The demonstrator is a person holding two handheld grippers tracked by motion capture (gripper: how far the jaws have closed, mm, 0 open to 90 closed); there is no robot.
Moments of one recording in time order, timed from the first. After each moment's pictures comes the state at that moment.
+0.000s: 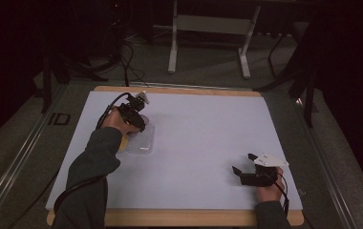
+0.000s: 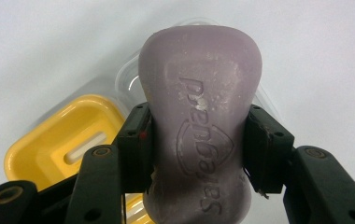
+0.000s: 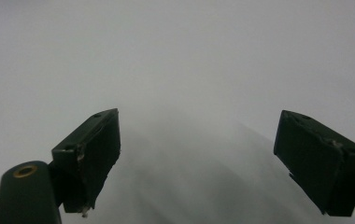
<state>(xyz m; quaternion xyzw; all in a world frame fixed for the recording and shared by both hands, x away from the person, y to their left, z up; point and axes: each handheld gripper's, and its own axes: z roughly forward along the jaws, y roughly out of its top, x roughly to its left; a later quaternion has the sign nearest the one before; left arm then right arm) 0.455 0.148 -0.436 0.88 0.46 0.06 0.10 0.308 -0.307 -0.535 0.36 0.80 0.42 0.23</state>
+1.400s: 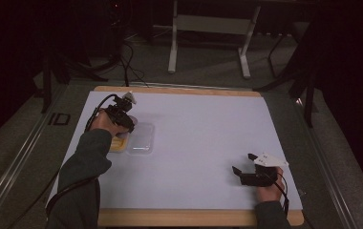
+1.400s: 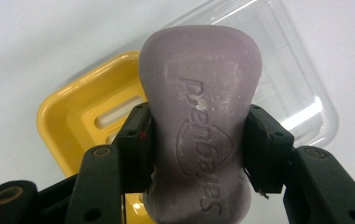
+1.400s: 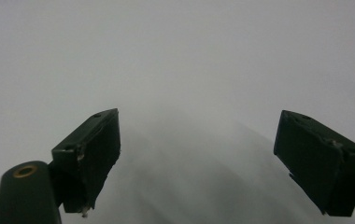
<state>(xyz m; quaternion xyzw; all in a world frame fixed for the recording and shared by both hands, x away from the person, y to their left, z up) 0.453 0.184 -0.444 0.86 0.50 0.06 0.09 0.308 -0.307 -0.535 0.36 0.80 0.42 0.23</state>
